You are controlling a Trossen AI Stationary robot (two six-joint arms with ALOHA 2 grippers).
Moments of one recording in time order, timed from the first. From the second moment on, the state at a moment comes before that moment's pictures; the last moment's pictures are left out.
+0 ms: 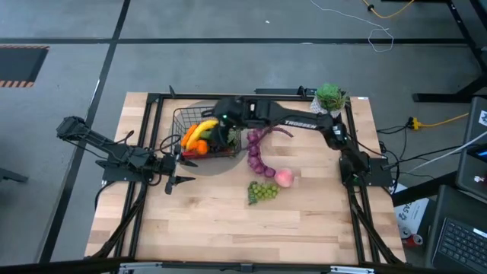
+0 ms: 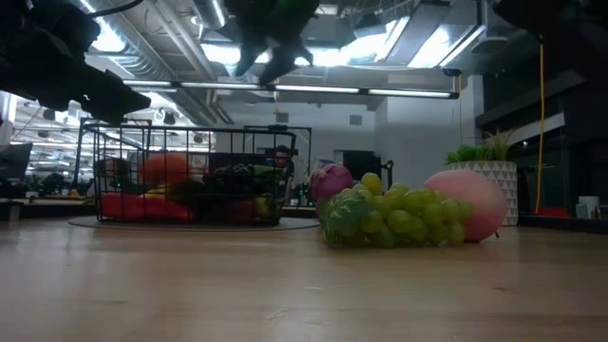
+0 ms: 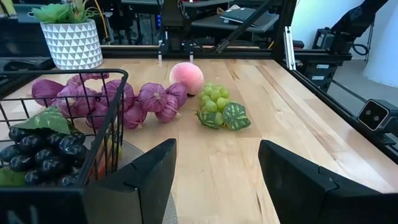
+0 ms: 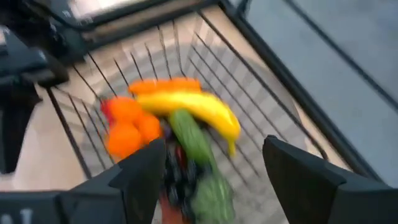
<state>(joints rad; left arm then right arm) -0.38 0.35 0.01 0.26 -0.34 -0.07 -0.11 2.23 2.36 -0.96 0.29 0.28</state>
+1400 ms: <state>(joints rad) -0.38 0.35 0.01 0.26 -0.35 -0.07 0.27 1.62 1.63 -1.56 0.51 0.82</state>
